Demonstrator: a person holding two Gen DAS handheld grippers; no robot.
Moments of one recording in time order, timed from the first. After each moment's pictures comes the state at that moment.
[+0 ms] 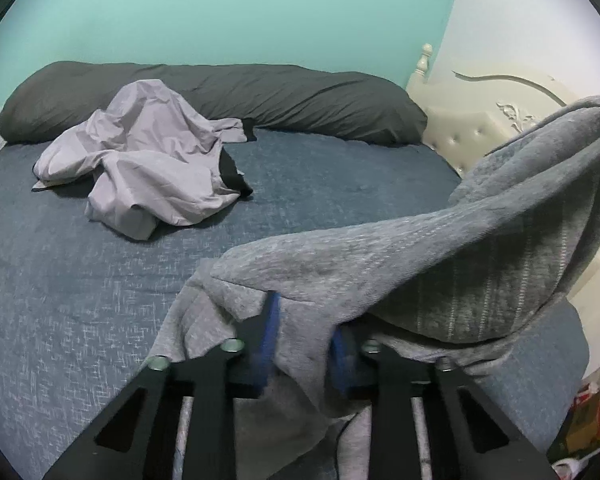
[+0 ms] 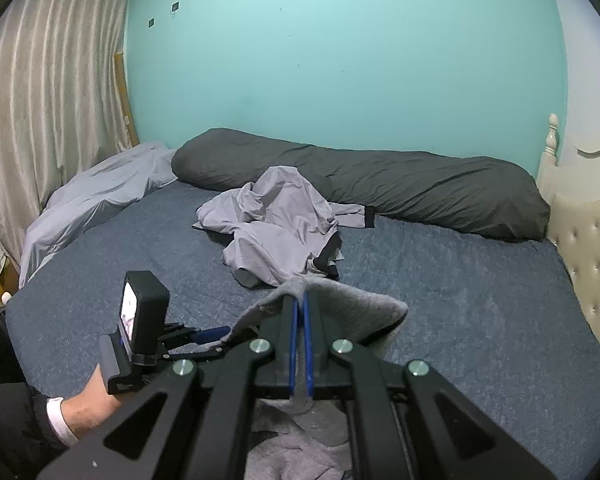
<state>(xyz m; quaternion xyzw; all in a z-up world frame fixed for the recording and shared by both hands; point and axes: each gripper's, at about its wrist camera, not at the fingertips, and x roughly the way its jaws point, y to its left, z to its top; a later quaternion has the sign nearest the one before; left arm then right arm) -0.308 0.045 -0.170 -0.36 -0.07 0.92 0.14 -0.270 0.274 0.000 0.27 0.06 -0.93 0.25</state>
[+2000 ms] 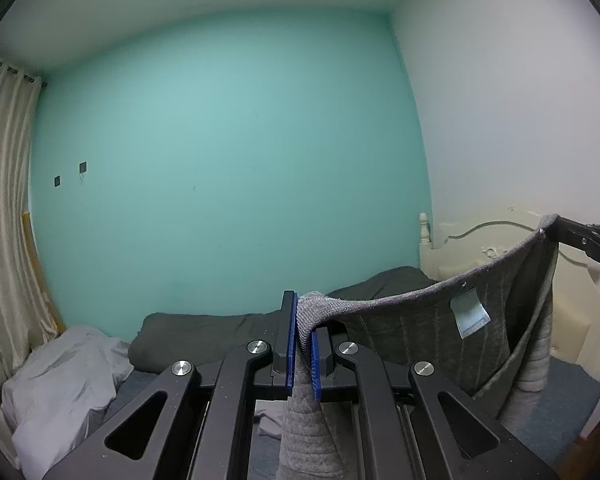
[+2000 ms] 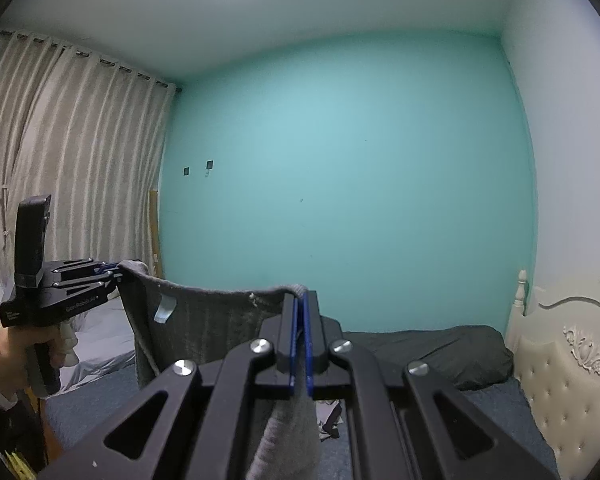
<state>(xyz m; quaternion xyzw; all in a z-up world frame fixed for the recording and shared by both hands) -0.038 -0.001 0.359 -0.07 0.07 0.99 0.04 -0.070 0.333 0.337 0.01 0.02 -0.96 0.27</state>
